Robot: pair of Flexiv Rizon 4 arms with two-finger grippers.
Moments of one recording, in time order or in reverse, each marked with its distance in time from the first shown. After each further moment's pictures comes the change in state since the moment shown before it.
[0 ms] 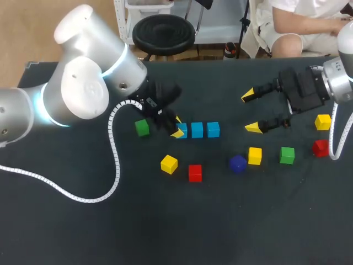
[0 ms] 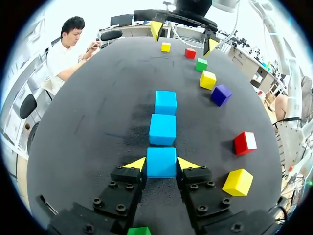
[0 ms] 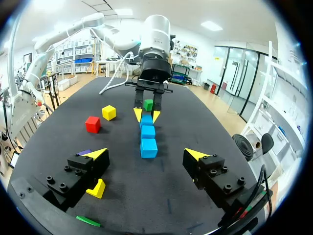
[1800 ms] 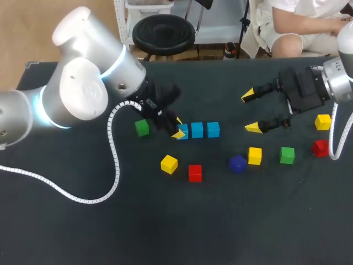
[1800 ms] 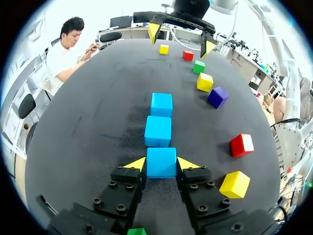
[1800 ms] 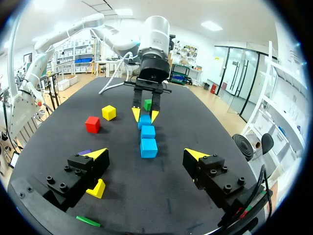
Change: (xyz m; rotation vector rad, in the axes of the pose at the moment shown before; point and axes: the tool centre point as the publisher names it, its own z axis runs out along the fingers) left arm -0.003 -0.004 -0.001 0.011 -0.021 0.000; right arm 0.000 0.000 0.000 0.000 0.000 0.000
